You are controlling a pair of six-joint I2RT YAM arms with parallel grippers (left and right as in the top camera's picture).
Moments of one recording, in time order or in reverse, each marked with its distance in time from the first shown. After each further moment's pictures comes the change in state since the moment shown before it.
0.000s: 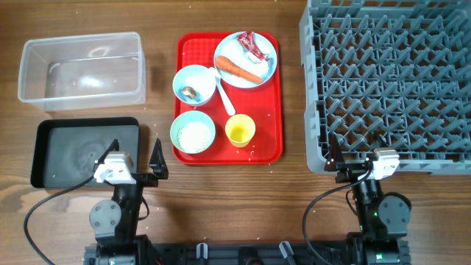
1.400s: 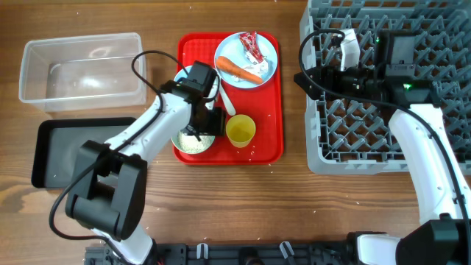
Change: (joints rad) left arm -0.496 1.810 1.203 -0.725 -0.001 -0.159; right arm 0.000 1.469 1.233 -0.625 -0.624 -0.116
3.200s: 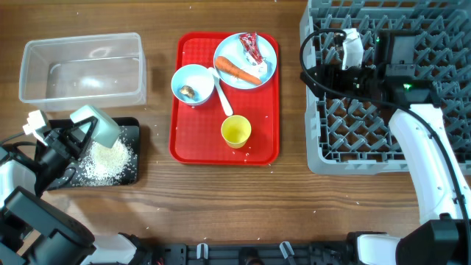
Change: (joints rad) left arm 1.283 -0.190 -0.329 -0.039 1.399 0.603; right arm 0.000 0.000 0.000 0.004 0.085 0.024
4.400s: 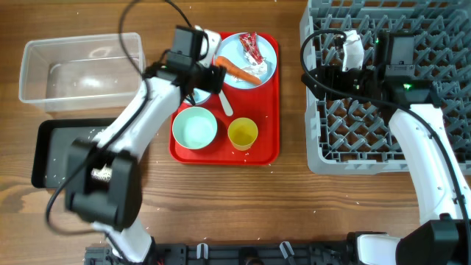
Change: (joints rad) left arm -1.204 0.215 0.486 0.365 -1.484 -0.228; right arm 0.000 0.000 0.000 -0.029 0.024 0.007
